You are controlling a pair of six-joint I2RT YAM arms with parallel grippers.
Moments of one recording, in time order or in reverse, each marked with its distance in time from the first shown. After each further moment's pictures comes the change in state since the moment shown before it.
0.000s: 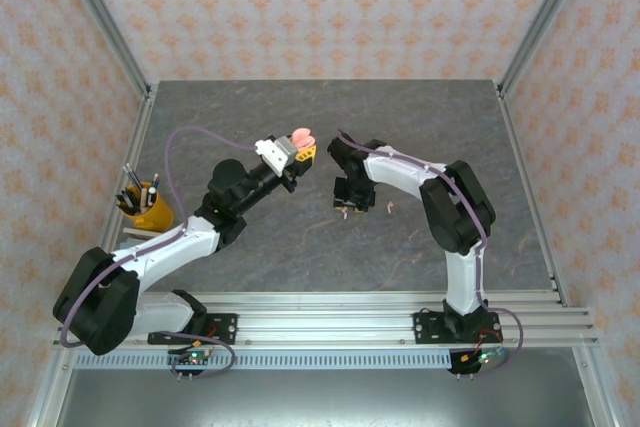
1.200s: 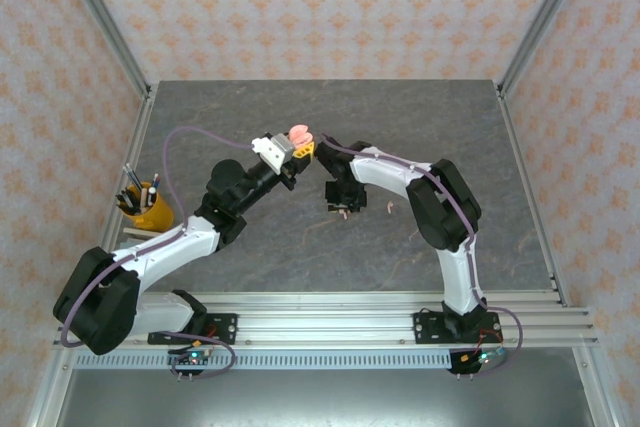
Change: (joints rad) left arm 0.003 0.002 0.000 0.026 -0.026 -0.034; right arm 0.058 0.076 0.084 -0.047 0.056 -0.061
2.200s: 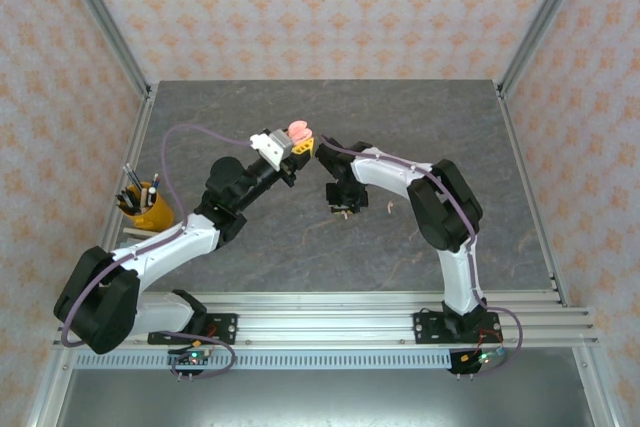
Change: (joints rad) left arm 0.006 0.005 0.023 -0.001 0.000 -0.016; right arm 0.000 -0.009 -0.018 0.000 0.001 -0.044
